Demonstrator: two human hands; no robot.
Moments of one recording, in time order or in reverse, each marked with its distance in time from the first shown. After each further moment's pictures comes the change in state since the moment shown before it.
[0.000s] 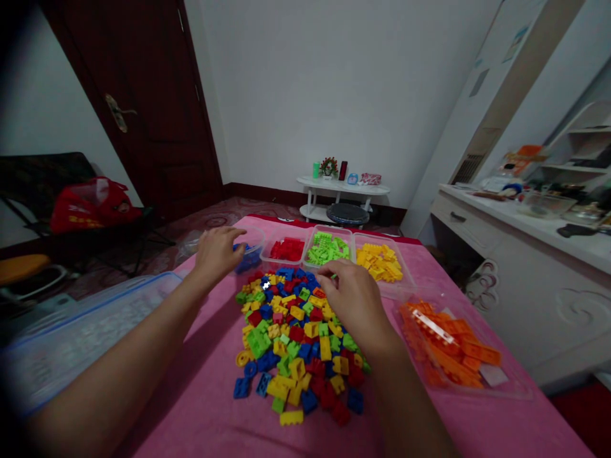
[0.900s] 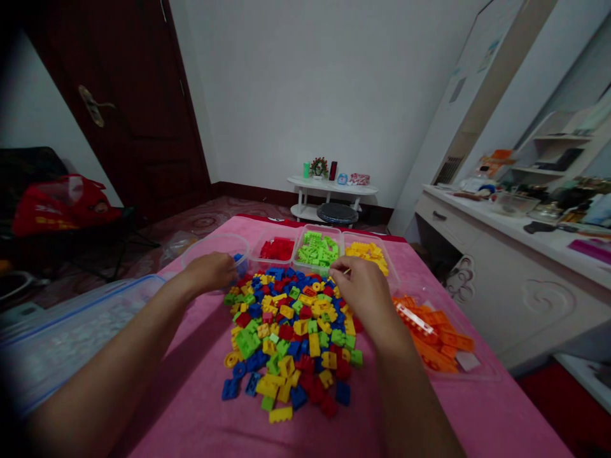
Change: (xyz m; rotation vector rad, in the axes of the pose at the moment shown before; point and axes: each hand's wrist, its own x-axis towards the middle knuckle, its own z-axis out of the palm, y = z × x) left_hand -0.011 0.009 -0.015 0.179 -0.616 0.080; right_hand 0.004 0.039 -0.015 -0.068 0.014 0.136
